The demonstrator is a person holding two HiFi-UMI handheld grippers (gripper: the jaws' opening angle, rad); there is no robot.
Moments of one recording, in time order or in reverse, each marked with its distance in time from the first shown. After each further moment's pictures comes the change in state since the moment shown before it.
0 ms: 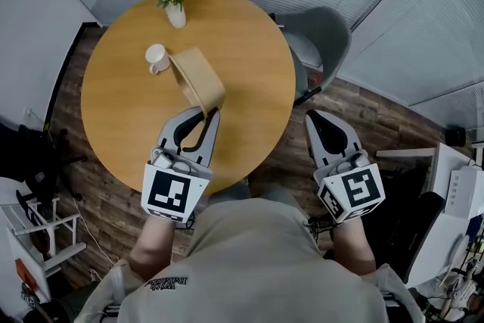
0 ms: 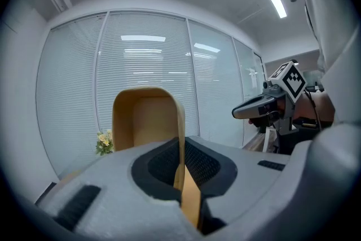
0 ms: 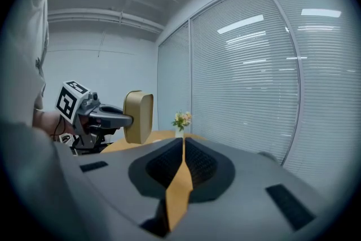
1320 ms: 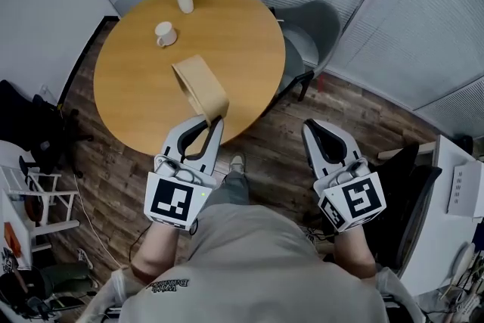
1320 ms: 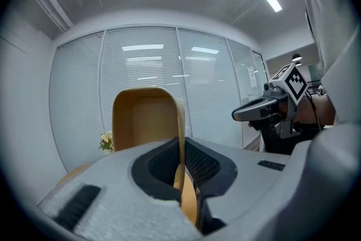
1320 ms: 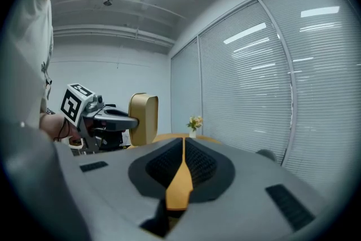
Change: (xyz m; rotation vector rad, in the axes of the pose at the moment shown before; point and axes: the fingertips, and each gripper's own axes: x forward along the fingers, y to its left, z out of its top) left arm -0.097 -0.177 0.021 0.005 -0.019 0.095; right arm -0.184 0.031 -0.035 -0.014 -0.088 0.117
